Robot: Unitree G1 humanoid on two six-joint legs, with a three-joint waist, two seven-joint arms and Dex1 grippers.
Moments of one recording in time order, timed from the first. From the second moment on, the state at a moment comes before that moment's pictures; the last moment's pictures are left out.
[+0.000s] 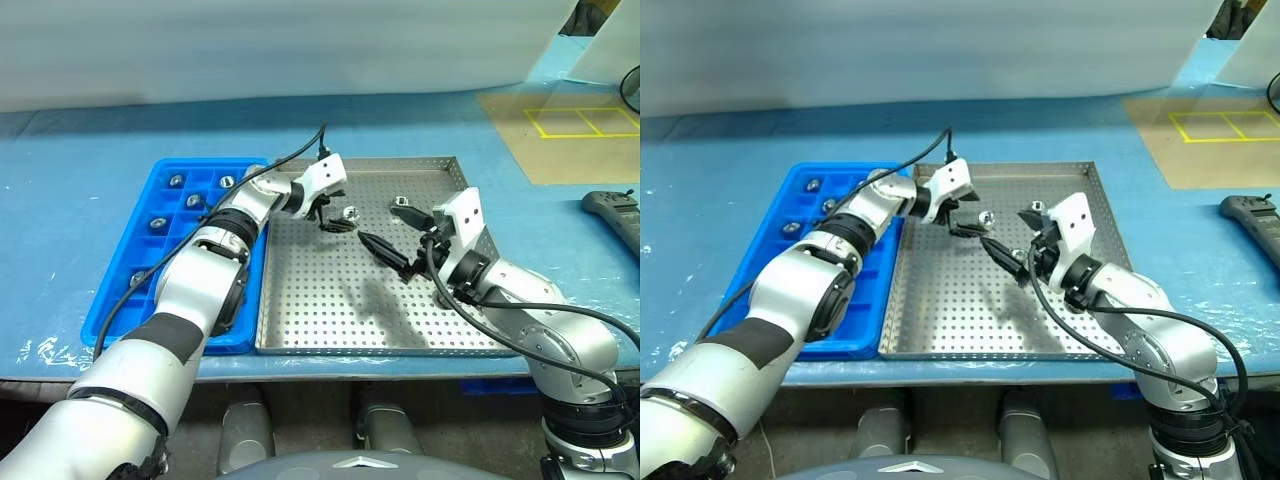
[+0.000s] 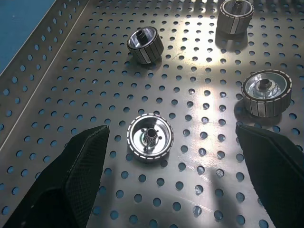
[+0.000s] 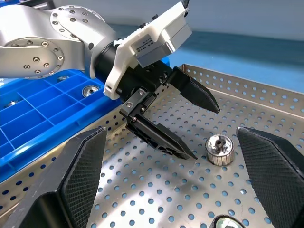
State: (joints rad) left arm -1.27 0.11 -0.13 1.32 0.20 -0.11 -1.04; right arm -0.18 -0.51 -0.07 -0.61 0.61 0.78 0.41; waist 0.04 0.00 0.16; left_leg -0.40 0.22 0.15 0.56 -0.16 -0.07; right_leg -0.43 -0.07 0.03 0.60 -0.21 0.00
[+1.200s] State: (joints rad) left arm -1.29 0.04 -0.14 1.37 0.28 -0.05 -0.86; right arm -0.11 -0.47 -0.07 -0.73 0.68 0.86 0.28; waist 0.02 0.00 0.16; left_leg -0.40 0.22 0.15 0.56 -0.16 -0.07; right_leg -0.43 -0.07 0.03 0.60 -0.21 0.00
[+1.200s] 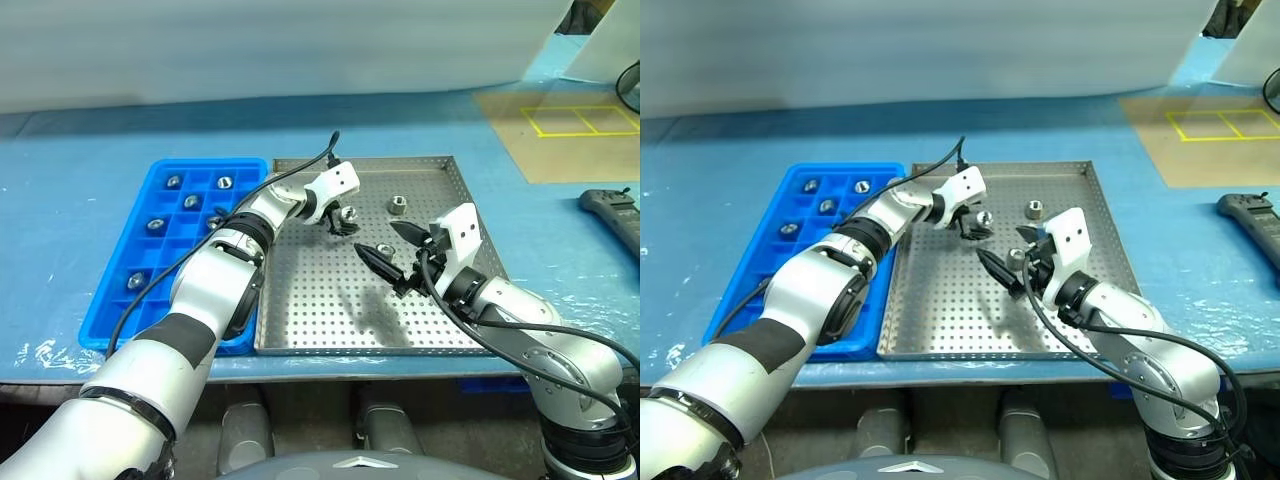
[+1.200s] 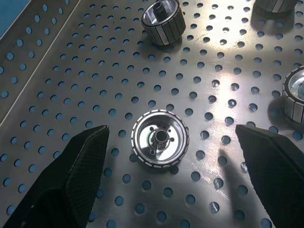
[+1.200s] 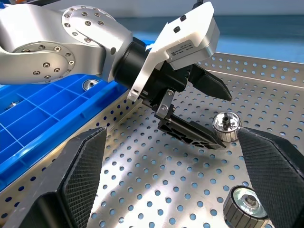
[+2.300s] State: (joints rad) left arm -1.29 0.07 -0.12 1.38 0.31 0.01 -0.89; right arm -0.10 -0.47 -0.07 -0.75 0.69 0.86 0.26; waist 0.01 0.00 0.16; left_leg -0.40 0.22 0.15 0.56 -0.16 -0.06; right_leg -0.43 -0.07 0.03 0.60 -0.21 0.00
